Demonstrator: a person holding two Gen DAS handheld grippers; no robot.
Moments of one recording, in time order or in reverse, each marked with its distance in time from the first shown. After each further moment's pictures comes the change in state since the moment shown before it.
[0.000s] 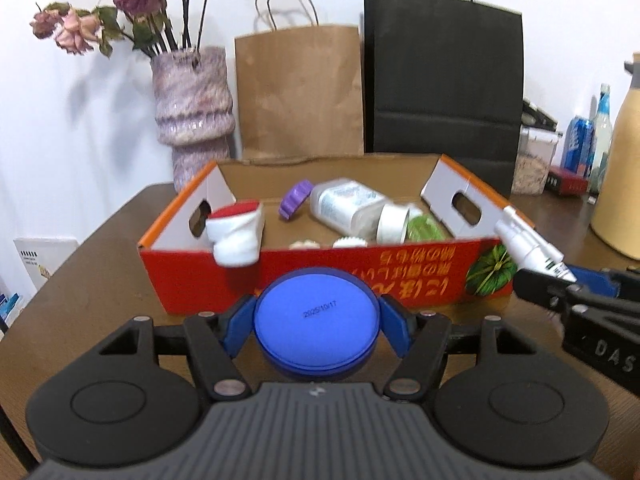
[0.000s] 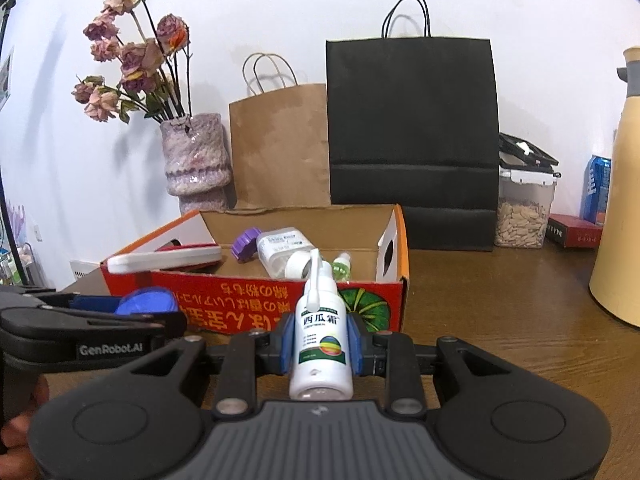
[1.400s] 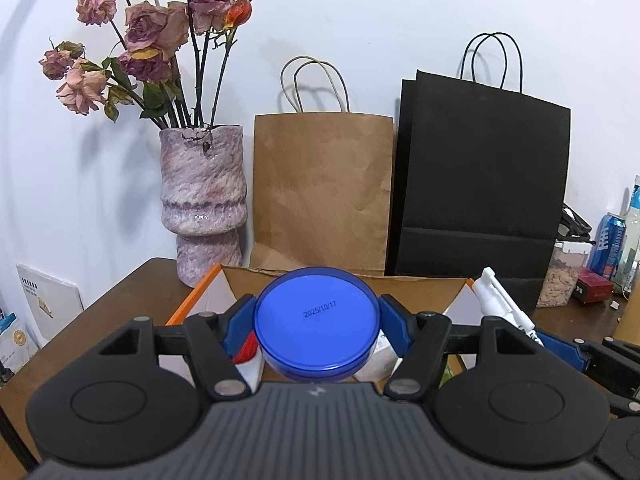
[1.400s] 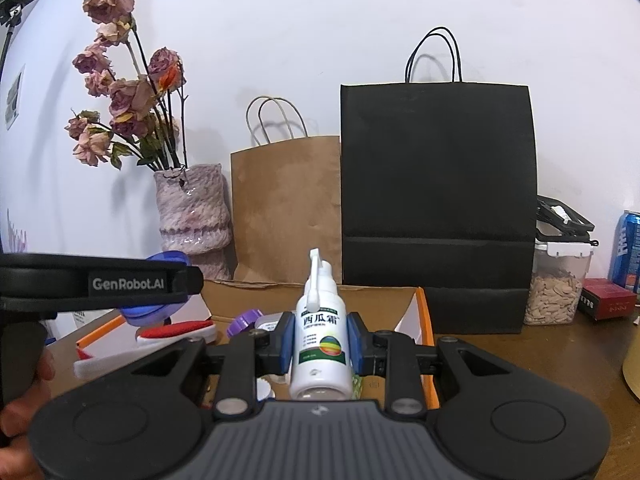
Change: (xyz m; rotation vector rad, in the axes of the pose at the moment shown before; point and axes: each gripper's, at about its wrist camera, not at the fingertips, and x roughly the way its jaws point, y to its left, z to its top) left arm 0.039 0.006 0.080 -0.101 -0.192 0.045; right arm 0.062 0.004 0.058 -0.030 -0.127 0.022
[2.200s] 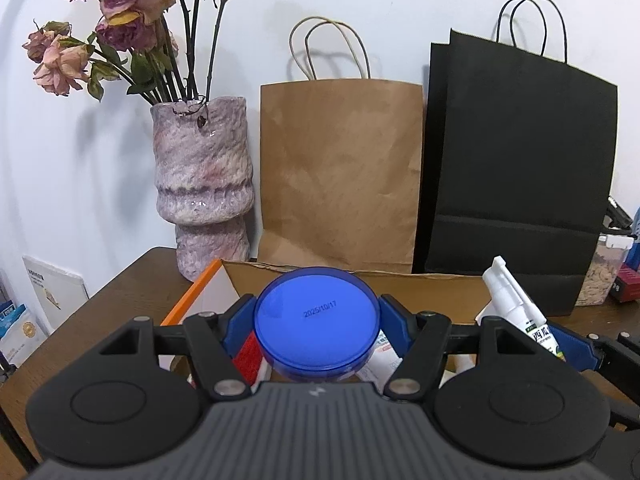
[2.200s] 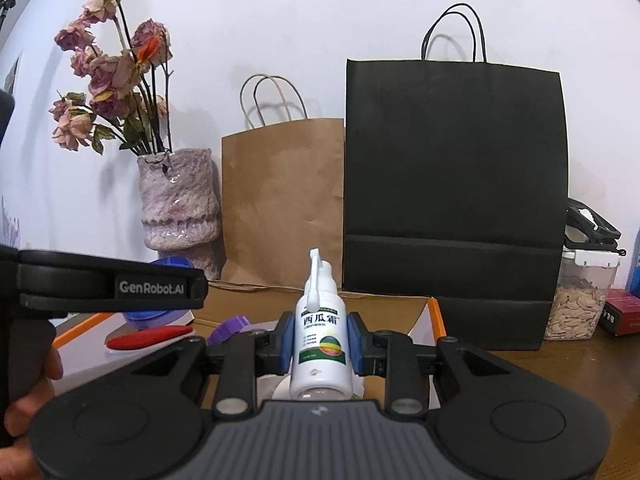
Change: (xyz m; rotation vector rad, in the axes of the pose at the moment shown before) left arm 0.061 0.000 0.010 0.004 0.075 0.065; right arm 0.055 0.003 0.008 -0.027 0.028 -0.007
